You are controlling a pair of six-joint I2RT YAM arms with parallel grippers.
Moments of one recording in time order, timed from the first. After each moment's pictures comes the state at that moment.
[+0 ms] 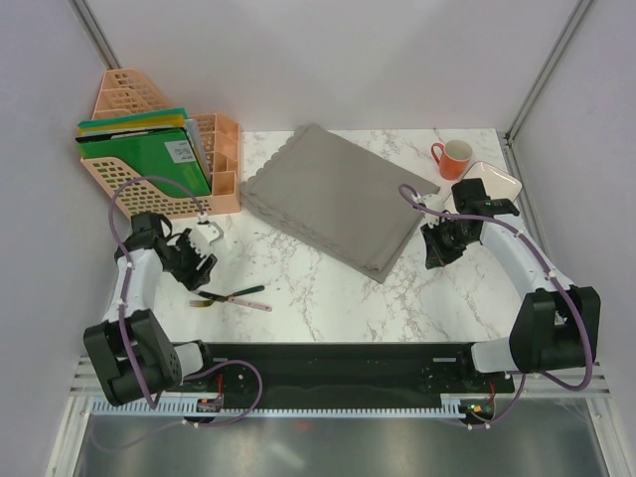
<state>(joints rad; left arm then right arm) 0.33 1.27 0.77 -0.77 0.48 1.10 0.08 1.39 1.05 -0.96 -0.41 -0.41</state>
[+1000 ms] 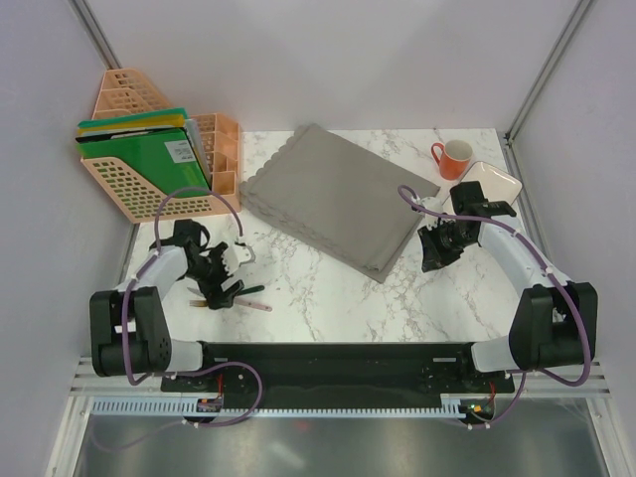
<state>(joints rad) 0.09 1.36 0.70 -0.77 0.44 1.18 0.08 1.41 1.02 -0.92 -0.43 -0.40</state>
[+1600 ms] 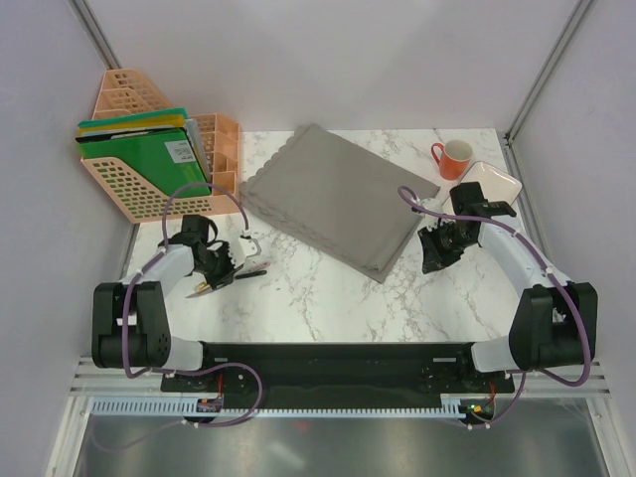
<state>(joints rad) 0.02 1.41 0.69 -0.58 0.39 1.10 0.08 1.41 1.02 -0.94 -0.43 -0.40</state>
